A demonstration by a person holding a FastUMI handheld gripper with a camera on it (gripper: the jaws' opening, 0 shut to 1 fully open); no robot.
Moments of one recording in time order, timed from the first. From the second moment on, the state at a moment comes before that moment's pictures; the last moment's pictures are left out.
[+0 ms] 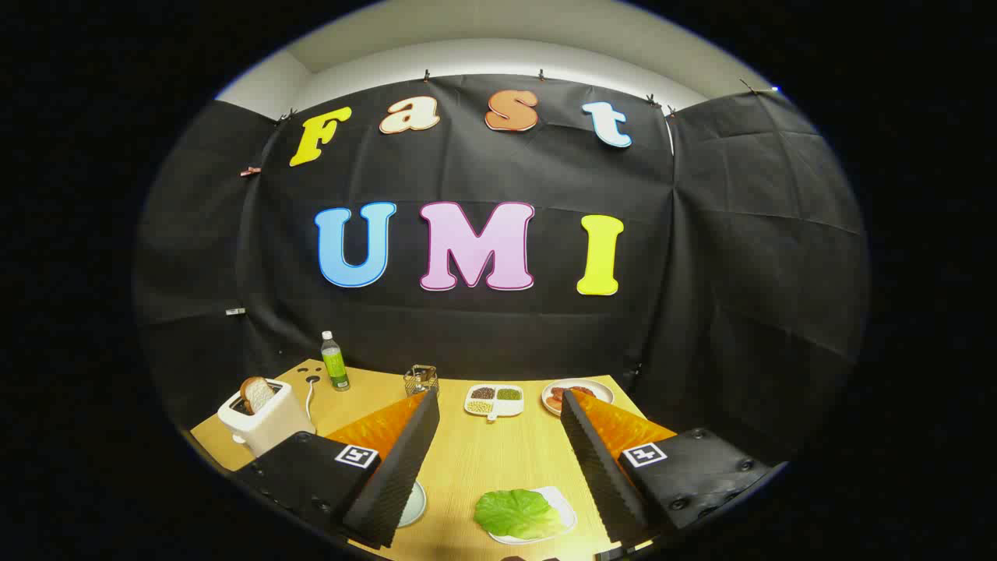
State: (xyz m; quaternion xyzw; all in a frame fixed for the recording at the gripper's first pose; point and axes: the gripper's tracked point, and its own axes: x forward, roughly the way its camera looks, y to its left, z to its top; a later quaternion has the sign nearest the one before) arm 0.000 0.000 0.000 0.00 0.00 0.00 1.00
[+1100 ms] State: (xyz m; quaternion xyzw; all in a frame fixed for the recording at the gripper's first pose) arm 0.022 0.001 -0.034 0.00 0.04 0.01 1.00
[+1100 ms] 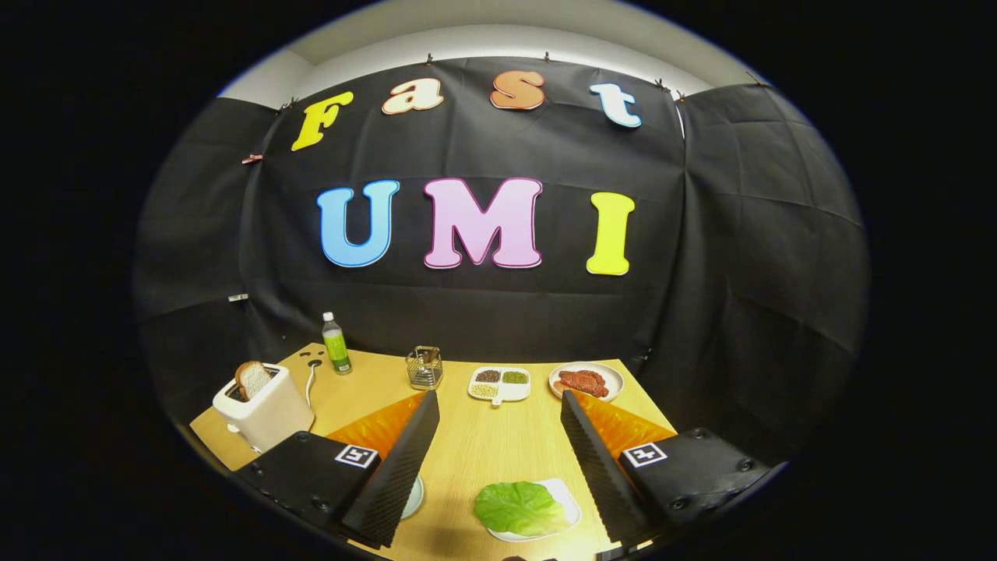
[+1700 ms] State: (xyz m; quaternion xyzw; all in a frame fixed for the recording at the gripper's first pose) arm 0.042 -0.015 -0.133 -0.01 0.17 0.05 0.98
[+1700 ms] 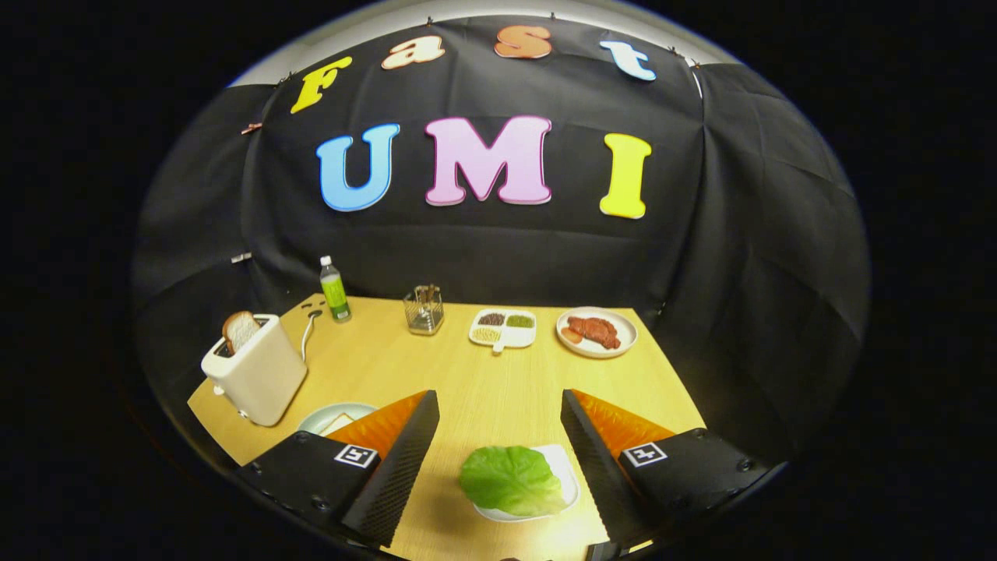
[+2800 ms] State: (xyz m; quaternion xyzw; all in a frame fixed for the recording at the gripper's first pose) arm 0.050 -0.046 -0.331 -0.06 0.40 0.10 0.91
